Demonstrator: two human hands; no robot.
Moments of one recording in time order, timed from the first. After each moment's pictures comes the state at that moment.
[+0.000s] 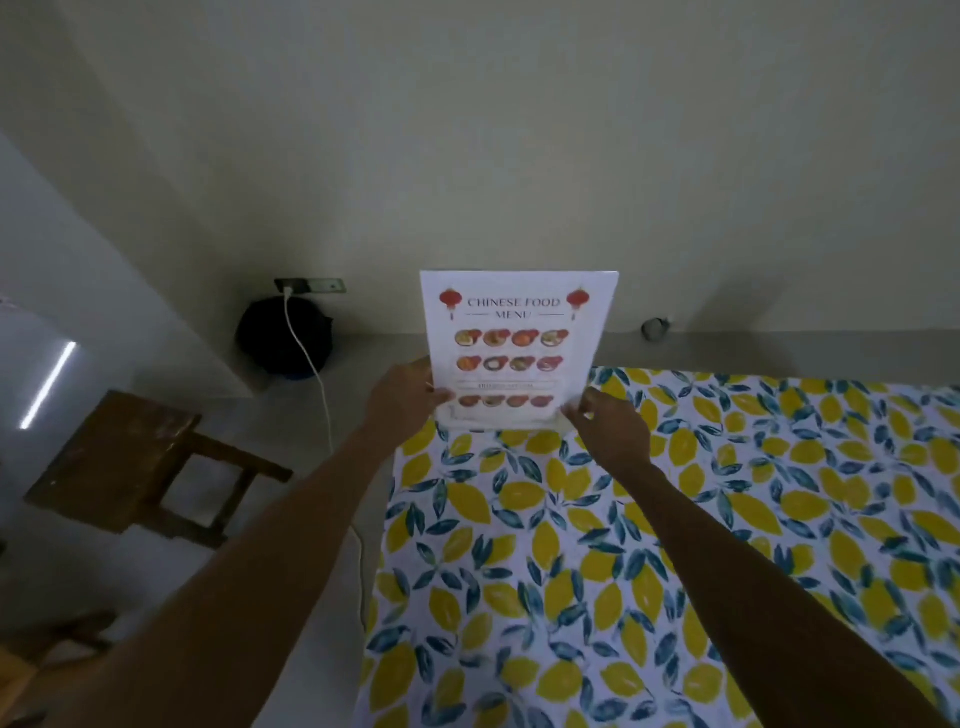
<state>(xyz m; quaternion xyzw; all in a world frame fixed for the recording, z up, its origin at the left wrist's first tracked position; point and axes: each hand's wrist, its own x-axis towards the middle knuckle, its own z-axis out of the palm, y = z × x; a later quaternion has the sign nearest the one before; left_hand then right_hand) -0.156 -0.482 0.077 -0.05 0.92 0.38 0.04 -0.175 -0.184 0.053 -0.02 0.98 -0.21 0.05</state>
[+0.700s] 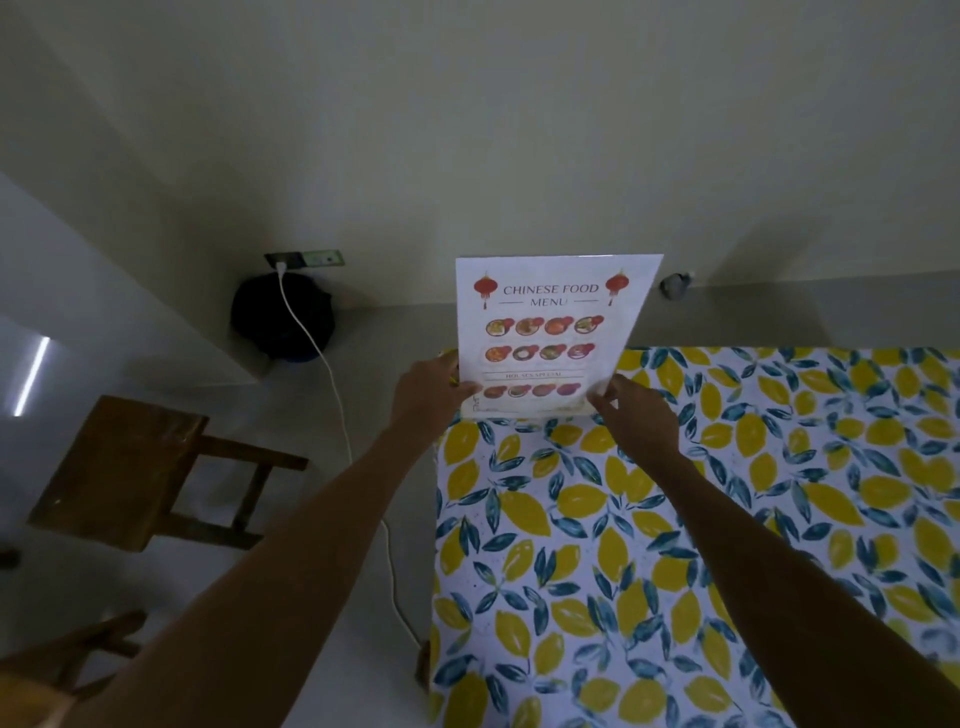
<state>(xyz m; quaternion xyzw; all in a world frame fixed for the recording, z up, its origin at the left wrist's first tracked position) -0.197 -0.523 0.036 -0.05 0.93 0.36 0.06 -0.206 -0.234 0.012 0.02 0.98 -0.19 0.07</state>
